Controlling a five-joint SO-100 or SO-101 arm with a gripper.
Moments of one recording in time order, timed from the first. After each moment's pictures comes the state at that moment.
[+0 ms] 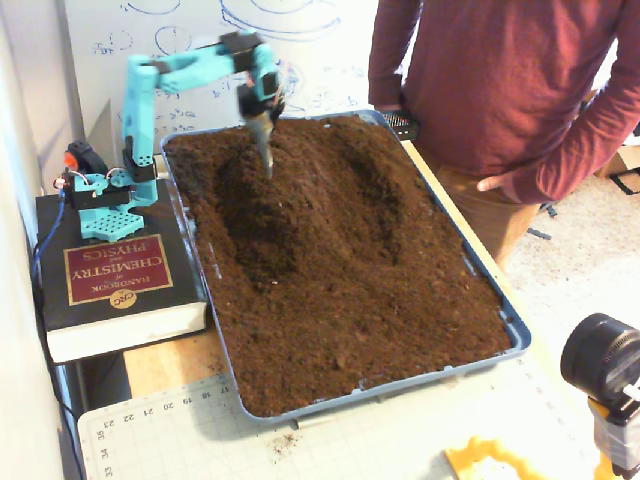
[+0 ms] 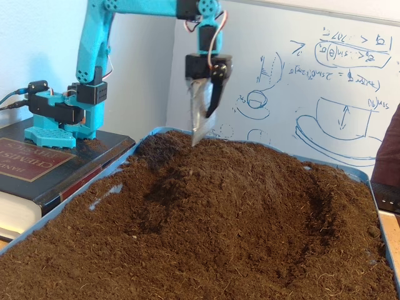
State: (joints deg) arm -8.4 89.9 94.2 75.2 4.4
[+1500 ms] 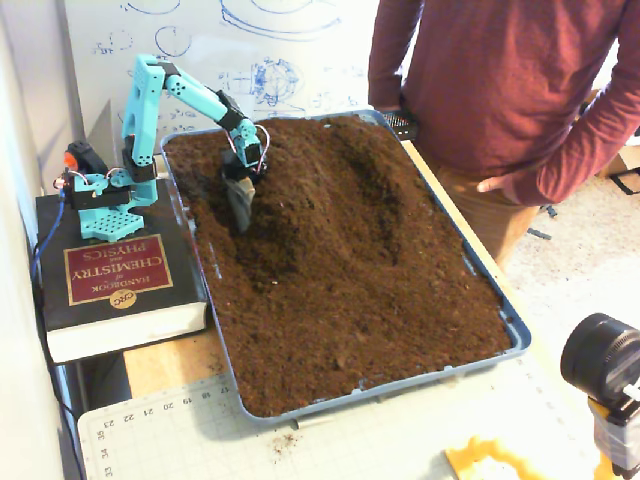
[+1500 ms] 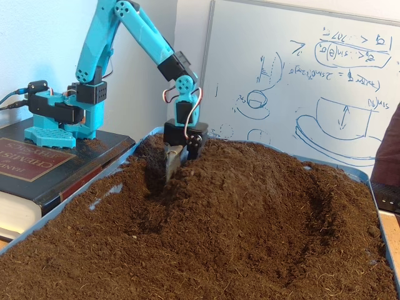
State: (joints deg) arm -9.5 75.5 120.1 30.4 4.3
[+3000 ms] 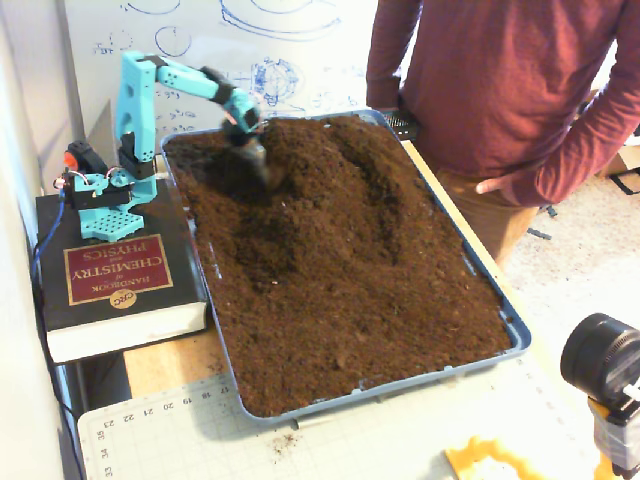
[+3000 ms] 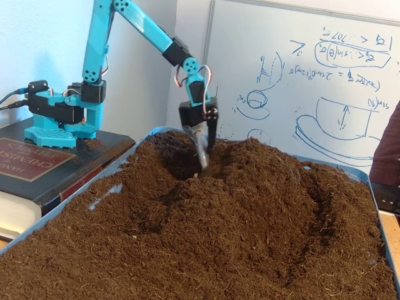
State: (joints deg) arm -23.4 85.2 125.9 24.9 4.6
